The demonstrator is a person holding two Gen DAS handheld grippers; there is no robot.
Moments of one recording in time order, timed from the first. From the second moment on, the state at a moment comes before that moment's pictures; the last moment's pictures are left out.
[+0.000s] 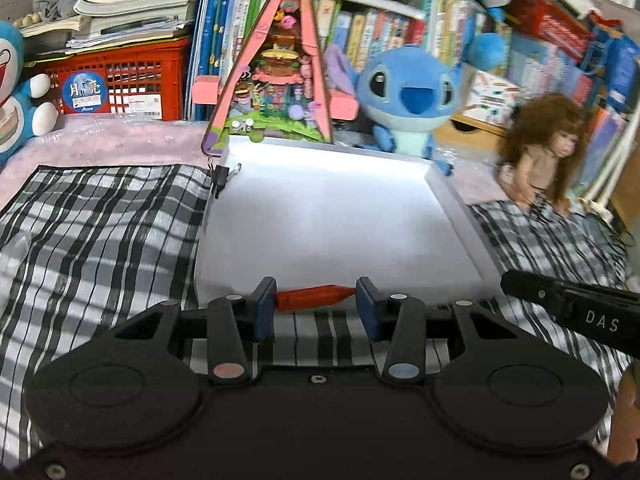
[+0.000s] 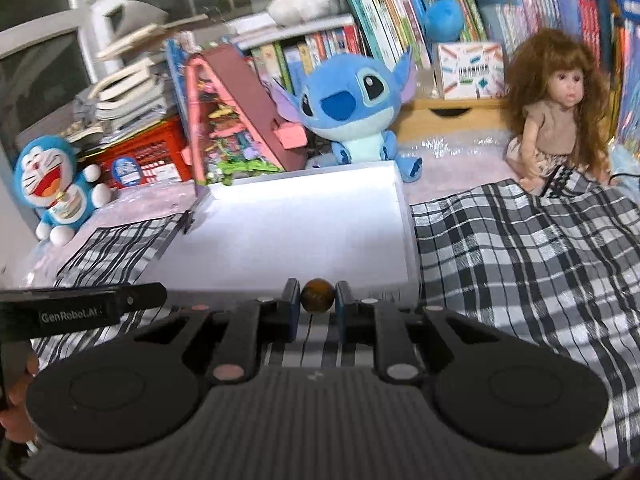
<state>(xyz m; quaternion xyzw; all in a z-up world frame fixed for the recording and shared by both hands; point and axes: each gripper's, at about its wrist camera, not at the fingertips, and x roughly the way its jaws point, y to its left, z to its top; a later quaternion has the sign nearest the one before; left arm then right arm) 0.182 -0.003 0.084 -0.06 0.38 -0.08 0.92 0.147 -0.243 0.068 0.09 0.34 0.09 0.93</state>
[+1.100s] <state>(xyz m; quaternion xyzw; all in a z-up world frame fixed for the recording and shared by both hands) 0.261 -0.026 0.019 0.01 0.43 -0.03 0.90 0.256 -0.201 0.011 0.04 0.44 0.08 0.89</state>
